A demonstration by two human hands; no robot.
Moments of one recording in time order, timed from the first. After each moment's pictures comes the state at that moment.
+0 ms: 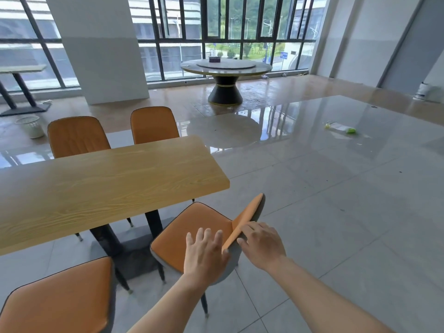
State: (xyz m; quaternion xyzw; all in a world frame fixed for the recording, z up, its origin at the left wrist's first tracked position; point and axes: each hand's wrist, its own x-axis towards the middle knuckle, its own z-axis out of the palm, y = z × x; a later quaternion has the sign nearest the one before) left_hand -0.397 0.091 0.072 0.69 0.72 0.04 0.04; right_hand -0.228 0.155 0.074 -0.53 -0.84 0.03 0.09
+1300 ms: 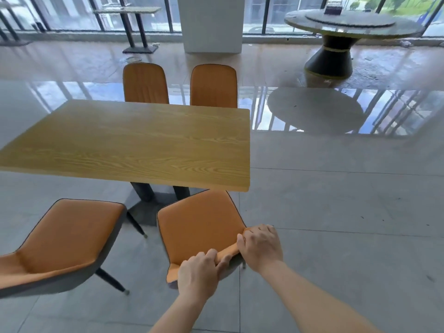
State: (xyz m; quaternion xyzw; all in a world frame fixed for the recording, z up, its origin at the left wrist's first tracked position) left_hand -0.284 0.245 -0.020 0.42 0.90 0.06 0.10; right_hand -0.187 0.406 -0.026 -0.35 -0.94 0.02 0.01
